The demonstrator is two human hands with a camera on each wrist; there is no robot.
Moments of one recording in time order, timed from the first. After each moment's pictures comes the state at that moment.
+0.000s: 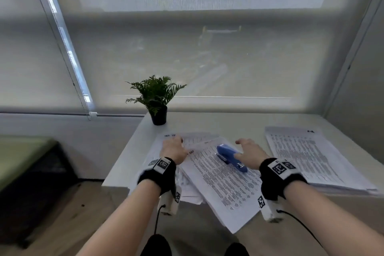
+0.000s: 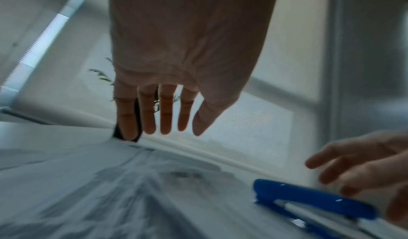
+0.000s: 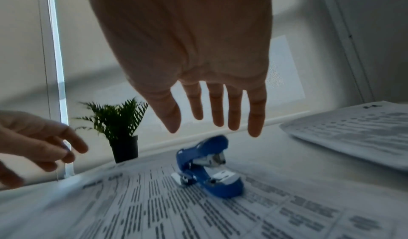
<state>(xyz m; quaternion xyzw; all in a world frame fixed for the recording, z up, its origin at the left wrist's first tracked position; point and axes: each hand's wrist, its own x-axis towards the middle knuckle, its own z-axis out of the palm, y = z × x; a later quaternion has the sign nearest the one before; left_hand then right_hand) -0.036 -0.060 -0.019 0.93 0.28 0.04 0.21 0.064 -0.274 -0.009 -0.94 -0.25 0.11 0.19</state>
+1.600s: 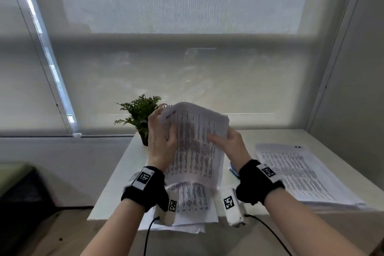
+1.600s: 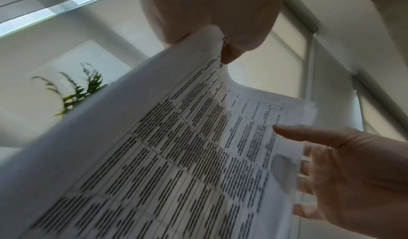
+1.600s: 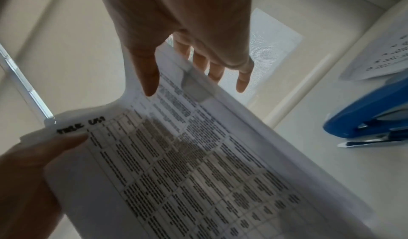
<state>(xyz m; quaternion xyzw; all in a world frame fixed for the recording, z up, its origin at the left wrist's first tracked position) -0.044 -0.063 0.061 0.78 0.11 0.49 0.38 0.042 -0.222 0.058 -0.67 -0.21 0.08 0.70</state>
